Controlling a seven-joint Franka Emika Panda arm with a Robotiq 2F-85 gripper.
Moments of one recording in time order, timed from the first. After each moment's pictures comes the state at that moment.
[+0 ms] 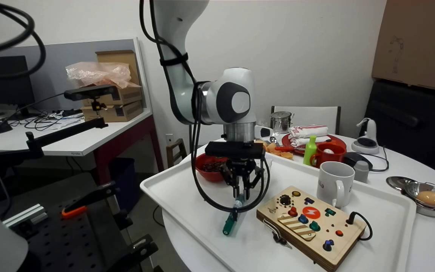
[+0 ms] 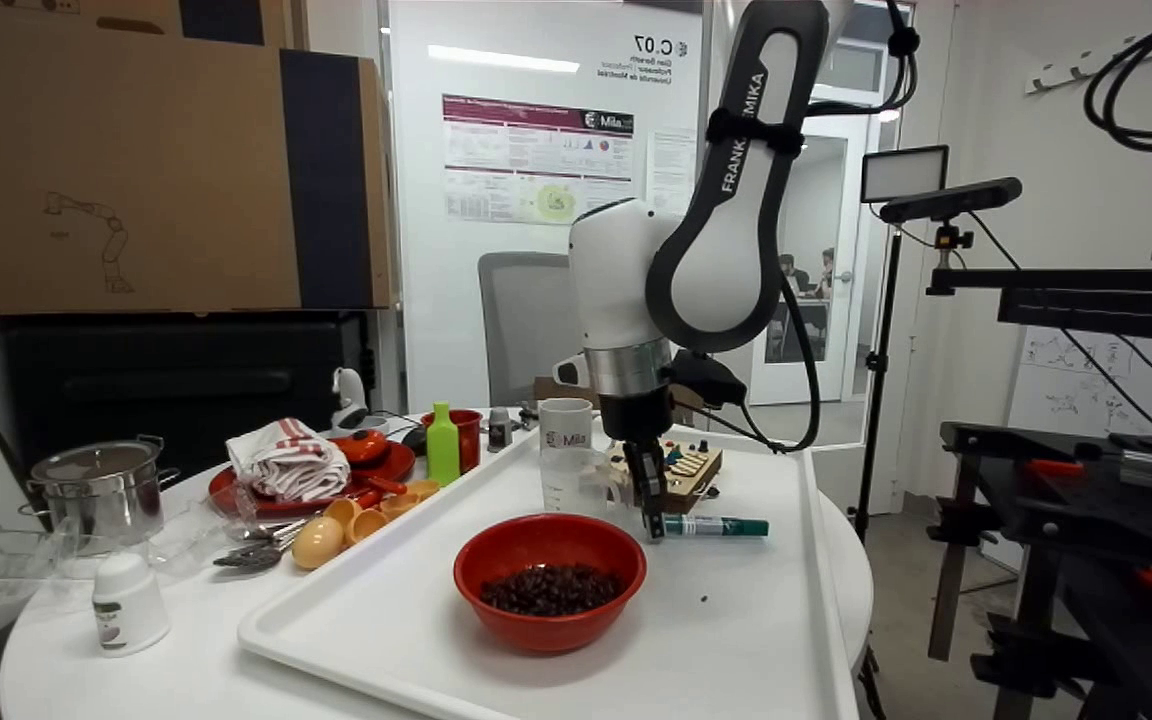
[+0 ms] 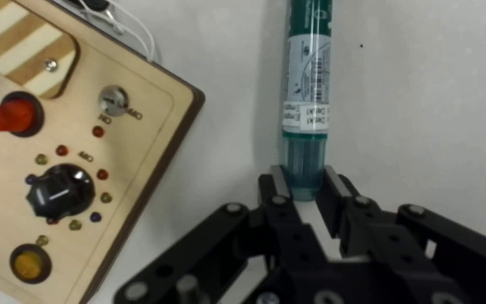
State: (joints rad) arm 0.03 0.75 -0.08 -2.14 -0.28 2.76 -0.24
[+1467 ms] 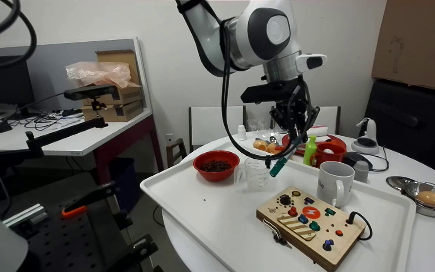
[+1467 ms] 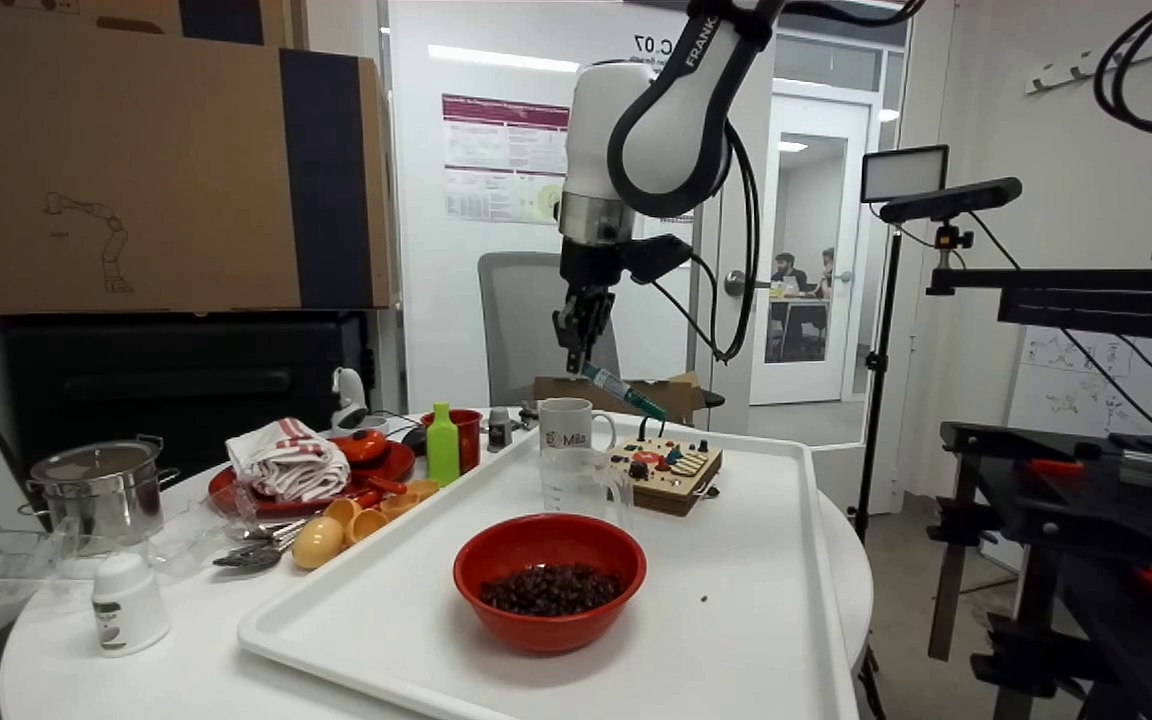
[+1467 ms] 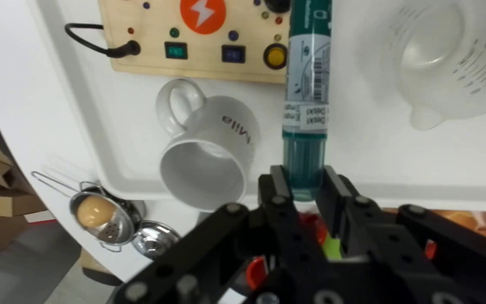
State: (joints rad) arm 0.02 0.53 -0.20 -2.07 -0.24 2.84 0.11
